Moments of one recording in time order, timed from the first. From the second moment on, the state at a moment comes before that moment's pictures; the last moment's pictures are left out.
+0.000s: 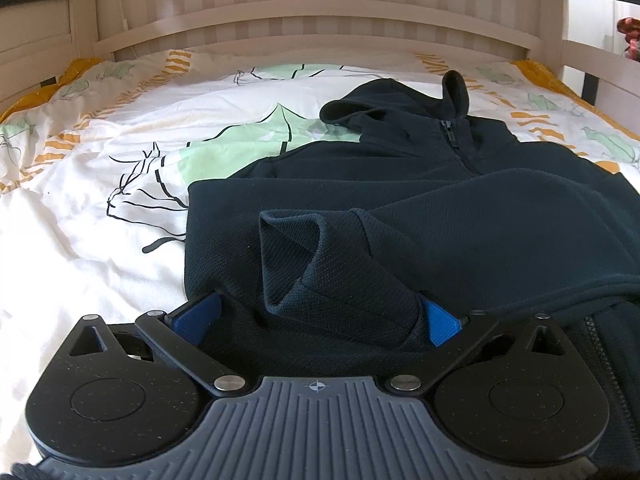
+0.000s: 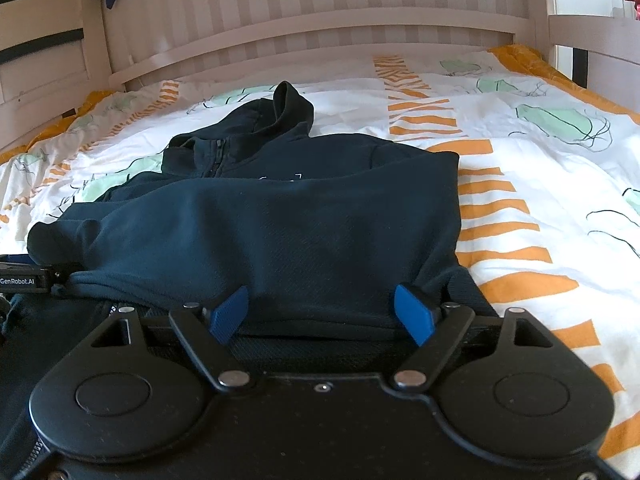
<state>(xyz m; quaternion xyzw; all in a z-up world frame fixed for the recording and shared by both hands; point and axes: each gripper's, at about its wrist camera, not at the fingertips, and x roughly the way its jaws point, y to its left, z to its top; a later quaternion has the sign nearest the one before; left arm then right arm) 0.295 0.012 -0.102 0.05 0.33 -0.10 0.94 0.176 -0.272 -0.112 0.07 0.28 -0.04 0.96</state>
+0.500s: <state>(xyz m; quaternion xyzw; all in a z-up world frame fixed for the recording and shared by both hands) 0.296 0.012 -0.101 0.06 0.33 -0.10 0.94 0.176 -0.272 -0.111 0.07 0.28 -0.04 0.96</state>
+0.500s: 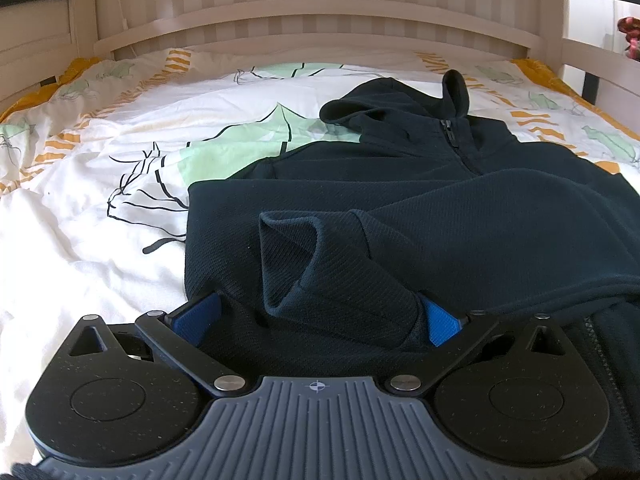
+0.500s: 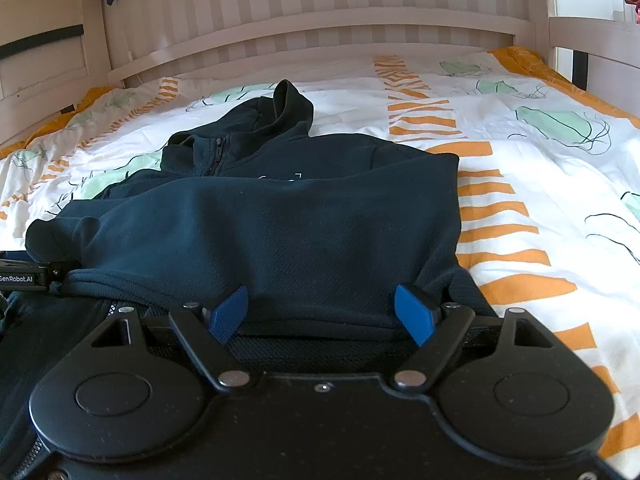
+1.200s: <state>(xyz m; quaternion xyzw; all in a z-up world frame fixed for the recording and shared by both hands) 0.356 0.011 -0.016 0.02 0.30 -0.16 0.94 0.250 -0.289 -0.034 0.06 0.27 0.03 0.96</state>
